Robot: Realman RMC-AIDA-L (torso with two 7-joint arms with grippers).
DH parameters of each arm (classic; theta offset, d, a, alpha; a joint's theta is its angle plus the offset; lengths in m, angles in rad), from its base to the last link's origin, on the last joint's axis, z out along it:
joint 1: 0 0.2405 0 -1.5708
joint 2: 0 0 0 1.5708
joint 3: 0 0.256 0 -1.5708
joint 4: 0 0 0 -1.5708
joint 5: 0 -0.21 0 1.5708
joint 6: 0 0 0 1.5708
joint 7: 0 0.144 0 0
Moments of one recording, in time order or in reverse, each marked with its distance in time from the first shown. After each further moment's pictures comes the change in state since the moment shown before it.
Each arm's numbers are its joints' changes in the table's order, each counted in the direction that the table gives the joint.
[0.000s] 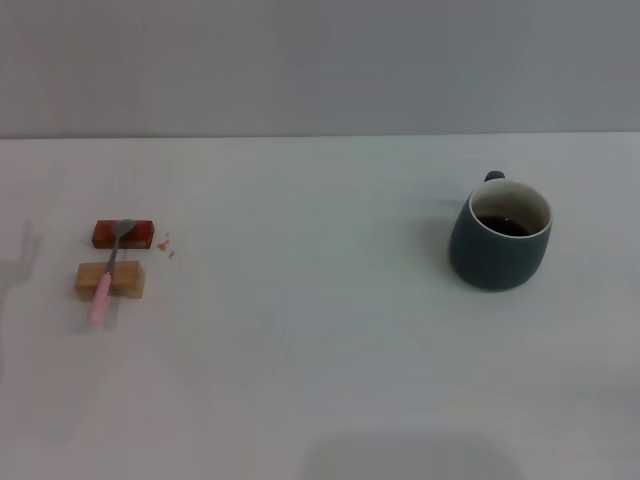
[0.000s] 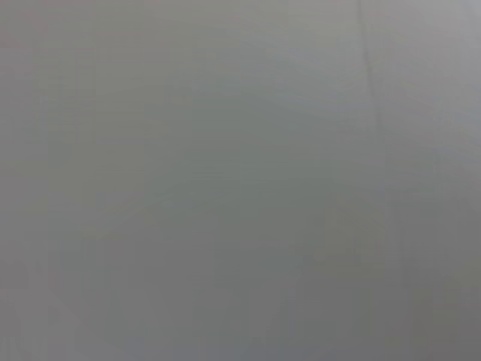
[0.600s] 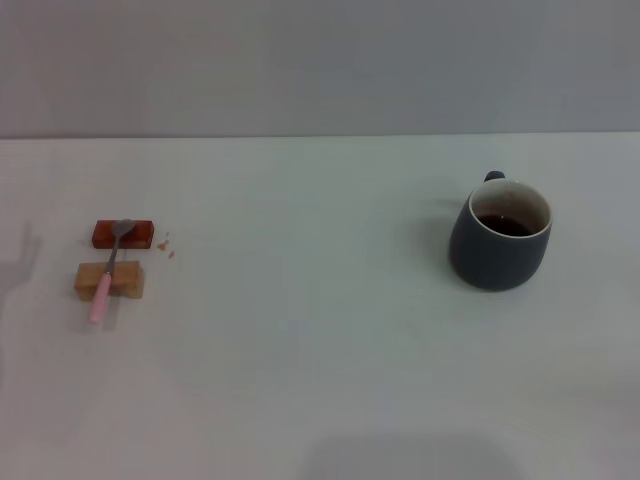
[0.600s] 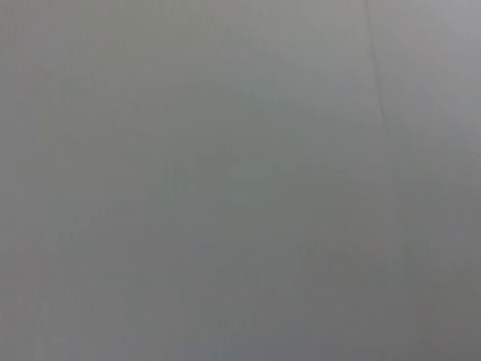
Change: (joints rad) left arm 0.006 0.000 0.002 -0.001 -0.005 0.006 0.000; right arm 0.002 -0.002 -0.003 -0.002 -0.002 0.003 -0.002
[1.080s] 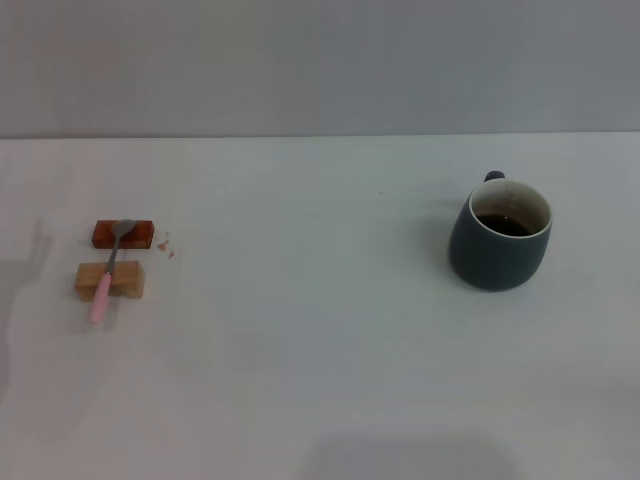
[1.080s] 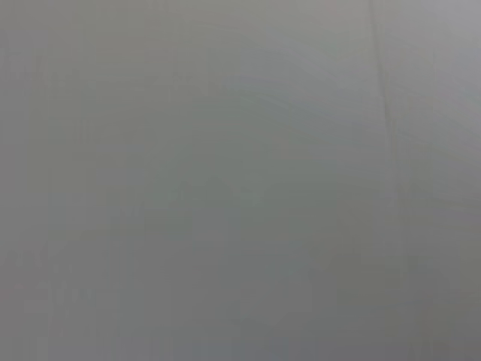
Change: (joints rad) left arm -0.009 0.000 0.024 0.000 0.001 -0.002 0.001; right arm 0.000 0.000 -0.005 -0.008 0.000 0.010 -0.002
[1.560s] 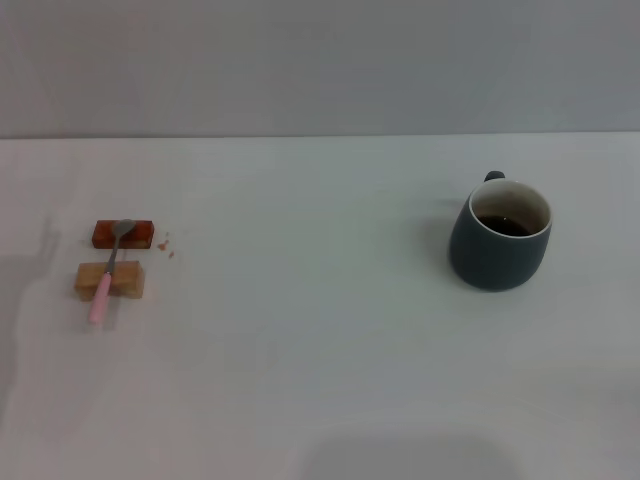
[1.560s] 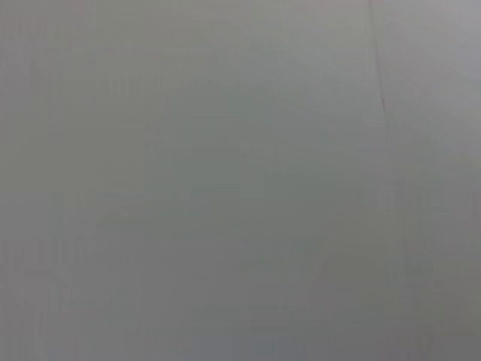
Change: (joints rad) left arm -0.011 0.000 0.012 0.000 -0.002 -0.008 0.000; right arm 0.000 0.002 0.008 -0.002 0.000 0.013 0.005
